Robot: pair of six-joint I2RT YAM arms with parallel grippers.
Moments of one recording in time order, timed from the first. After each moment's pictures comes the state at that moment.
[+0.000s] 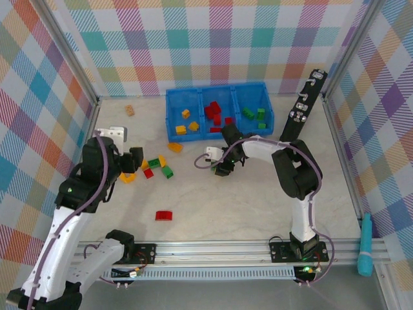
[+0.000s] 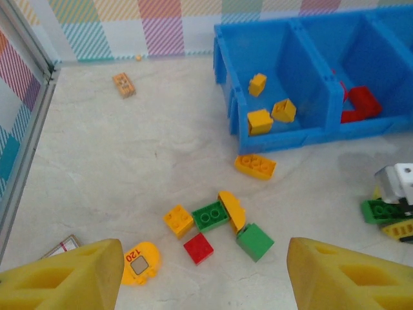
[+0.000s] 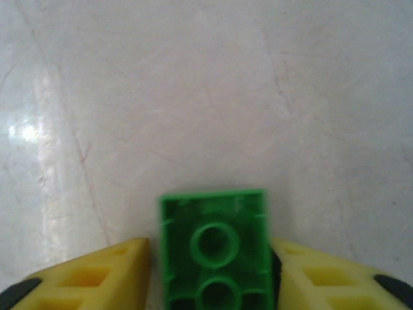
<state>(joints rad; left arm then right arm) -0.29 0.81 1.11 -0.86 -0.20 -0.11 0.57 2.02 1.33 -0.51 -0.35 -0.89</state>
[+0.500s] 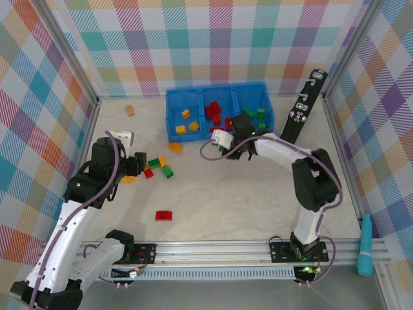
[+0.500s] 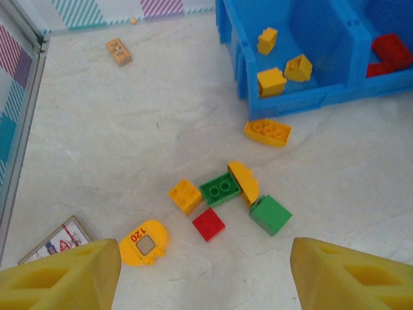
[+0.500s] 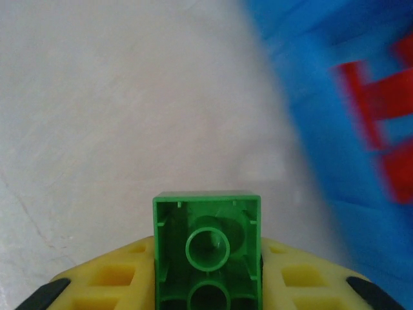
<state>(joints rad) -0.28 0.82 1.03 -0.86 -0.20 -0.07 0.51 1.78 1.30 -0.44 -0.15 -0.72</state>
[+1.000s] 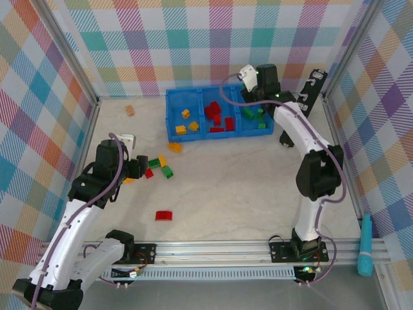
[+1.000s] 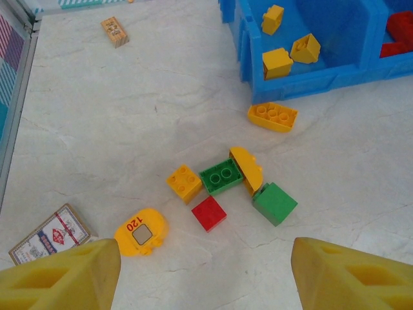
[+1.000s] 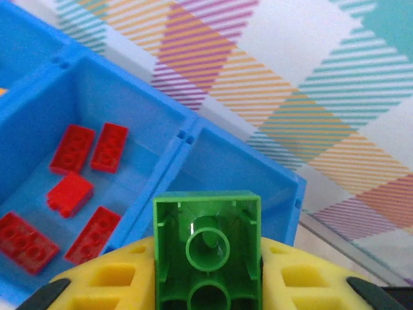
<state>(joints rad) -0.28 0.83 0.98 -0.84 -0.20 -0.07 0.31 1.96 1.87 -0.48 0.06 -0.40</state>
